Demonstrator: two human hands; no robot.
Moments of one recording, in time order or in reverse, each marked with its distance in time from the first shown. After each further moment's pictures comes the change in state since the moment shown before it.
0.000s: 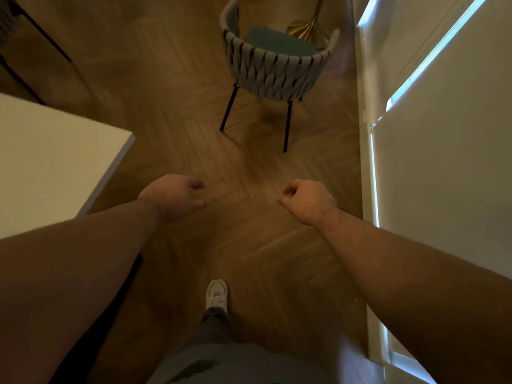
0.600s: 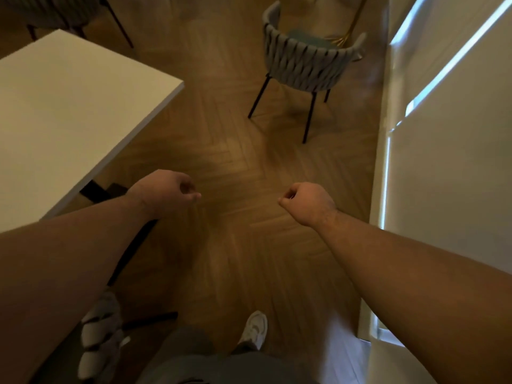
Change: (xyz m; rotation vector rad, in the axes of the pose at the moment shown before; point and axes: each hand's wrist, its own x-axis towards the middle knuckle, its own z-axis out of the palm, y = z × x) left_hand -0.263 -0.001 0.116 -0.113 0.110 -0.131; right_hand -0.221 0.042 0.066 -0.094 -0.036 -0.151
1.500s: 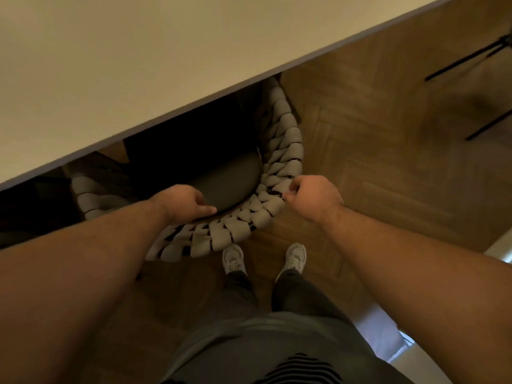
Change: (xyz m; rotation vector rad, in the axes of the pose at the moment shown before) left_hand -0.418 -0.347 0.226 -0.348 -0.234 -0.617; right_hand -0.254 -0.283 0.326 -0.388 -0.369 -0.559
